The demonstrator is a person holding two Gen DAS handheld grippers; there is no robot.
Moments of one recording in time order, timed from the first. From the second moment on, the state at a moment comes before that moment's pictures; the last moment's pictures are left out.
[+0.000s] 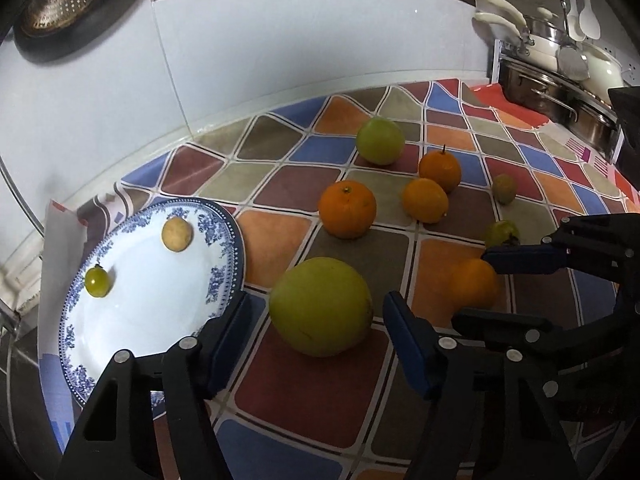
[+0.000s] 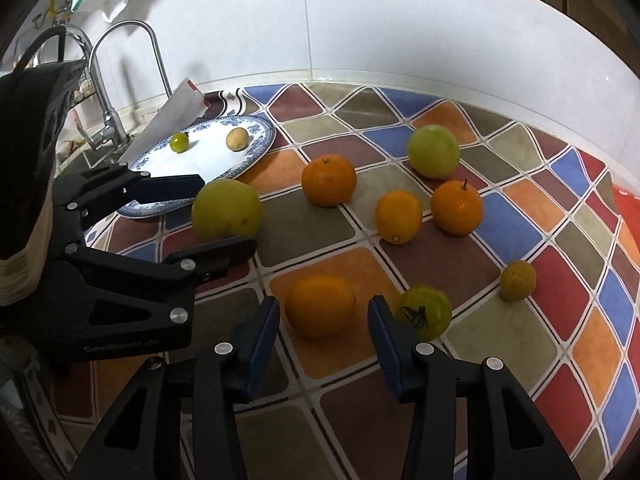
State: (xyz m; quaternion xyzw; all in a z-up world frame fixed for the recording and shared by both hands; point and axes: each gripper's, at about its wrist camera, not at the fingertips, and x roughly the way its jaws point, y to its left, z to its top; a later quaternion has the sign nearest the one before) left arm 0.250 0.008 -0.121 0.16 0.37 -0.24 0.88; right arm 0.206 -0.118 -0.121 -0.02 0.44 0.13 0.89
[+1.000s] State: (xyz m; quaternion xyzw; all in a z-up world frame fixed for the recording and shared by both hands) left arm 0.205 0.055 -0.073 0.08 0.35 -0.17 0.92; right arm 0.185 -0.102 -0.068 -0.02 0.37 0.16 0.91
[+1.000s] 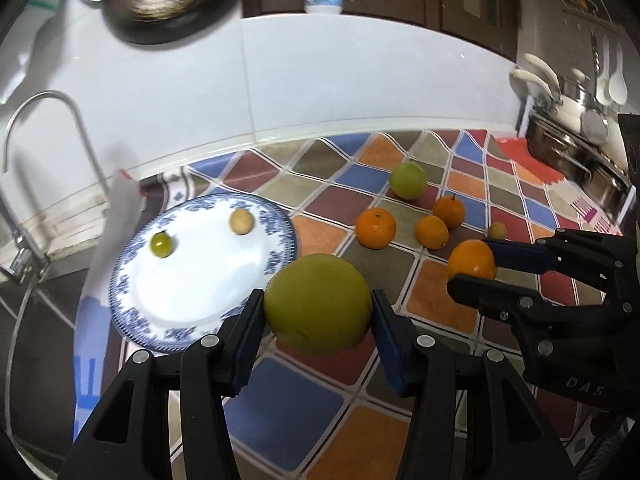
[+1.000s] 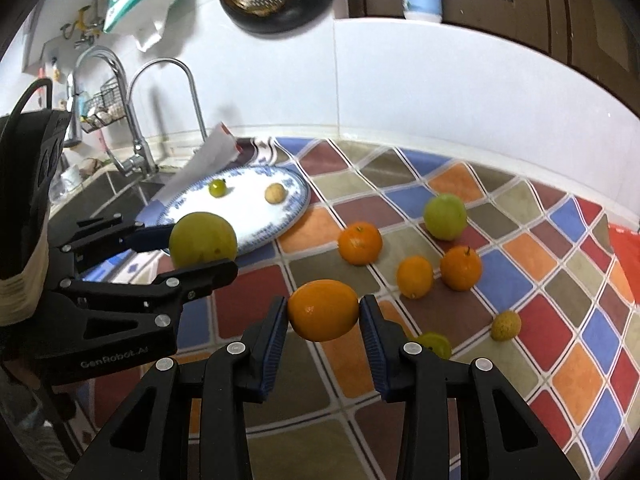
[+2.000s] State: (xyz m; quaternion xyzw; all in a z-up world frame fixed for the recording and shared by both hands) left arm 0.239 0.131 -0.056 0.06 0.32 -0.05 0.94; right arm 0.269 -0.023 -0.046 -0.02 0.35 0.22 0.91
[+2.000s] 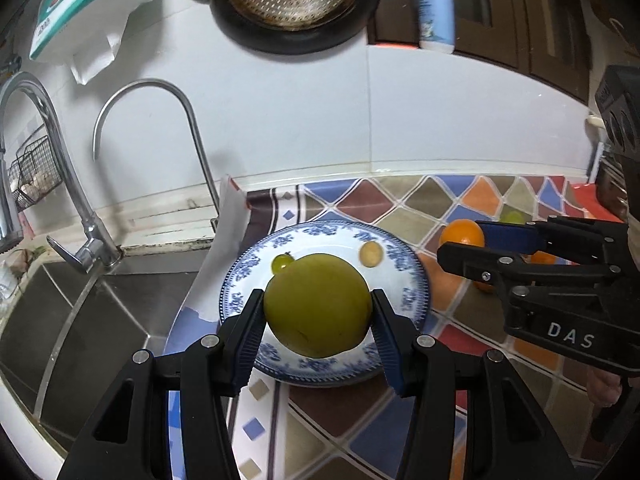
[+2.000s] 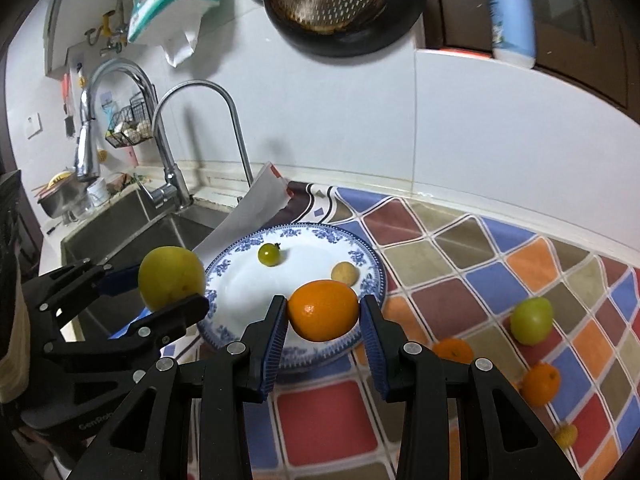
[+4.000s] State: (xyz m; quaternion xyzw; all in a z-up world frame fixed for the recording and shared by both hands) left arm 0.196 0.084 -0.013 0.08 0.24 -0.07 0.96; right arm 0.225 -0.081 -0.023 -0.05 0.31 0.11 0.94
